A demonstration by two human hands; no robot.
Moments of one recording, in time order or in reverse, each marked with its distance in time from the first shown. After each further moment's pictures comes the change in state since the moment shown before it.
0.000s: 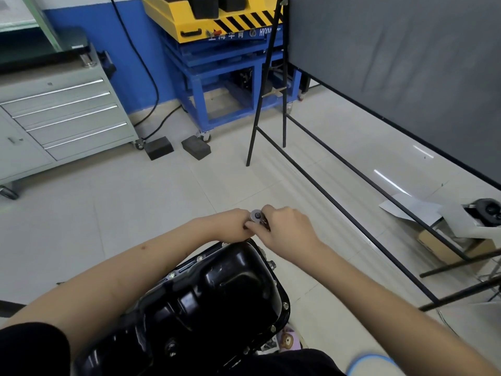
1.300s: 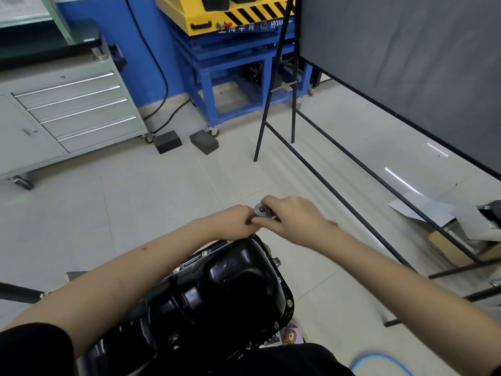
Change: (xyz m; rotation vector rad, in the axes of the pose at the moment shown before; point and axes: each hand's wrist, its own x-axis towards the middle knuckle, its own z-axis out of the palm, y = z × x) left_hand -0.009 -0.003 0.002 -0.058 0.089 0.021; right_hand 0.018 0.021 -0.001 0.012 -0.017 -0.211
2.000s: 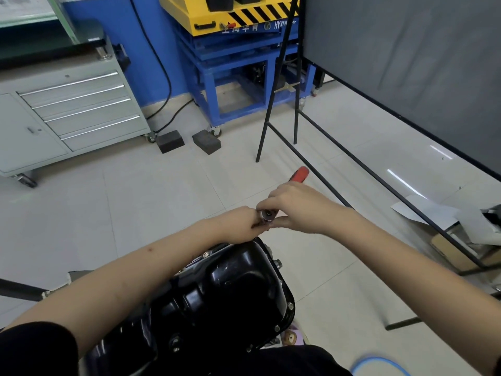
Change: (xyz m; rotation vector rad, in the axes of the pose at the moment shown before) left_hand 0.001 0.004 0.001 0.040 0.013 0.015; right_hand 0.017 0.004 -0.036 -0.177 -0.254 -0.257
